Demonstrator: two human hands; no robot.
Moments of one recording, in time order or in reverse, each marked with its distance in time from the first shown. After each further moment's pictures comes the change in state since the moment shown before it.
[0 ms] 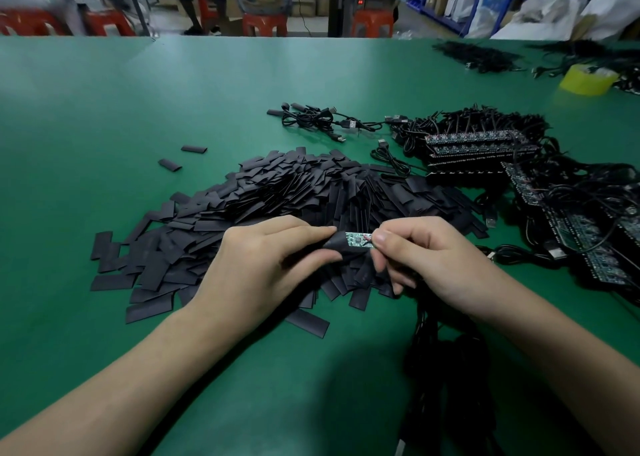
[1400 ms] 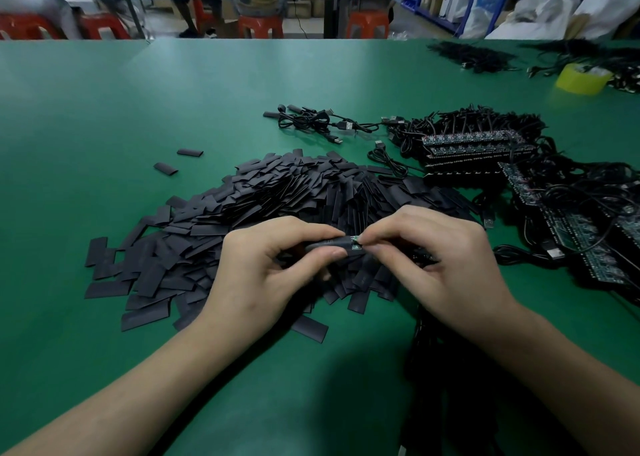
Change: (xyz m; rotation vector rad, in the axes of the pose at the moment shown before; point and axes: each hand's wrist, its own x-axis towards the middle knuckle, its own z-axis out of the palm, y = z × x) left_hand 0.002 0.012 0.002 -0.406 0.004 -0.203; right_hand -0.006 0.005 0.006 -0.581 0.367 -0.570
